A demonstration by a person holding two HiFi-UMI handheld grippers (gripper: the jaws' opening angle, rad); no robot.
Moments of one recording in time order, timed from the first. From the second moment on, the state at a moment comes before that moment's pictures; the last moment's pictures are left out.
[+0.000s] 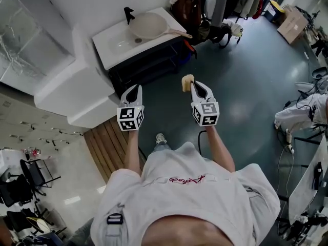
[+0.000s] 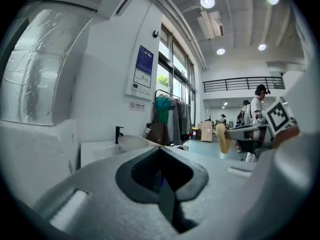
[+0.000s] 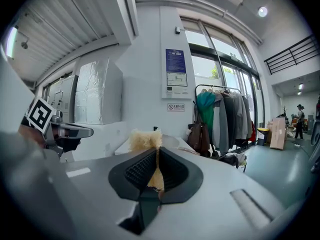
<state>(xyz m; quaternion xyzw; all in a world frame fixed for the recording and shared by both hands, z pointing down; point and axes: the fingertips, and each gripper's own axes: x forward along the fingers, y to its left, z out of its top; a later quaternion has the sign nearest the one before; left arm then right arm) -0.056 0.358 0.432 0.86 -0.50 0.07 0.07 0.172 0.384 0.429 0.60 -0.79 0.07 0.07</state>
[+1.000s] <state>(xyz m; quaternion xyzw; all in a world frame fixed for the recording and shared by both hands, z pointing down) -0.110 0.196 0.434 0.87 -0.48 0.07 0.07 0.118 0.228 0.431 0.62 -0.78 0.06 0.07</state>
